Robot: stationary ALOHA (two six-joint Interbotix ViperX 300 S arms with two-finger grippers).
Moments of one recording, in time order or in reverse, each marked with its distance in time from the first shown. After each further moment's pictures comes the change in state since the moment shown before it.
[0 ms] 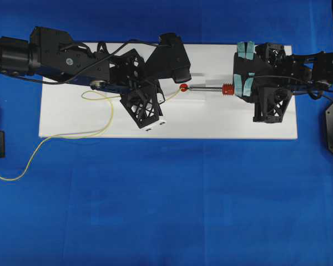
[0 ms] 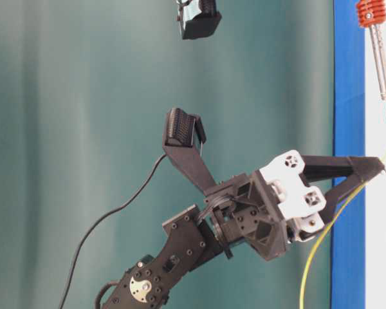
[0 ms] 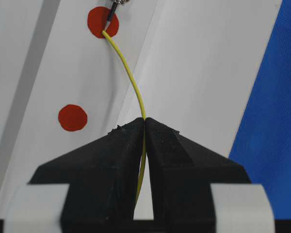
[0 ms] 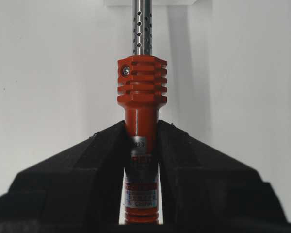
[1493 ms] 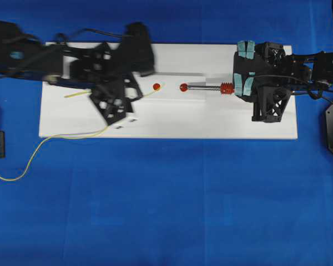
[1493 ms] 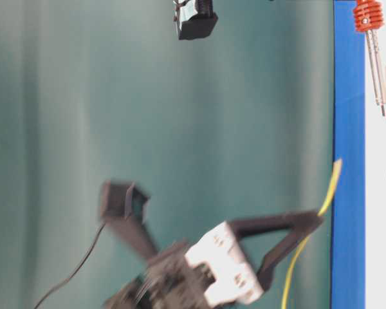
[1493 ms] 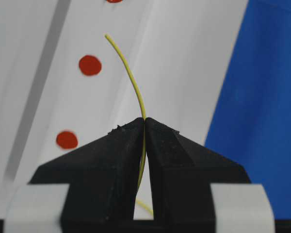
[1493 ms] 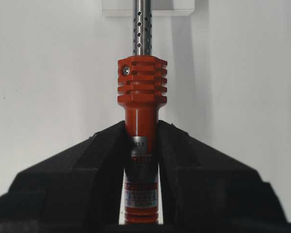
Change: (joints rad) left arm -0.002 -0.285 0.195 0.002 -0.018 0.015; right arm 0.000 0.002 0.000 0.000 -0.026 0.000
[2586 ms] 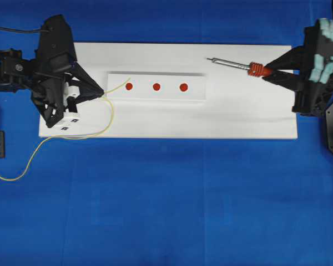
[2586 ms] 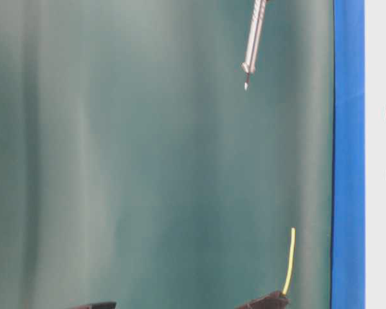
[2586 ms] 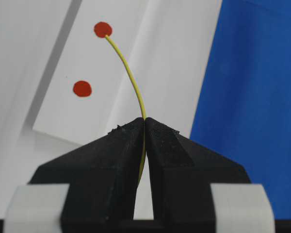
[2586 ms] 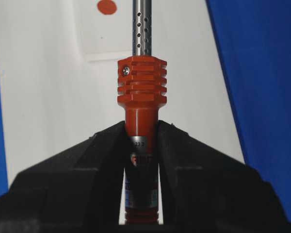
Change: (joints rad) left arm -0.002 -0.339 0.327 0.000 -0.198 -0.011; right arm -0.040 -0.505 0.161 -0.005 0.002 0.055
